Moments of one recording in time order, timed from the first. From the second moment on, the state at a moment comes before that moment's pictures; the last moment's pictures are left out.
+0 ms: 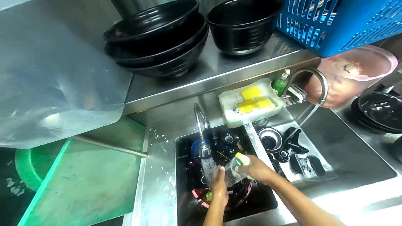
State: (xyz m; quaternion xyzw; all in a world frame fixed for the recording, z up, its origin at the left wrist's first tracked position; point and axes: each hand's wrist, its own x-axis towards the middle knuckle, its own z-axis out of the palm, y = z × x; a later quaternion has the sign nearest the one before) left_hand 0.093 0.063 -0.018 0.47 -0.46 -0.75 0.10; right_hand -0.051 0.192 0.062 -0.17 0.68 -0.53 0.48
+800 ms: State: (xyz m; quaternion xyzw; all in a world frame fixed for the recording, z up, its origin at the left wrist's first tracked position) left_hand 0.114 0.048 0.004 0.23 -0.21 -0.95 0.07; right_hand -0.074 0.183 0.013 -0.13 0.78 -0.51 0.35
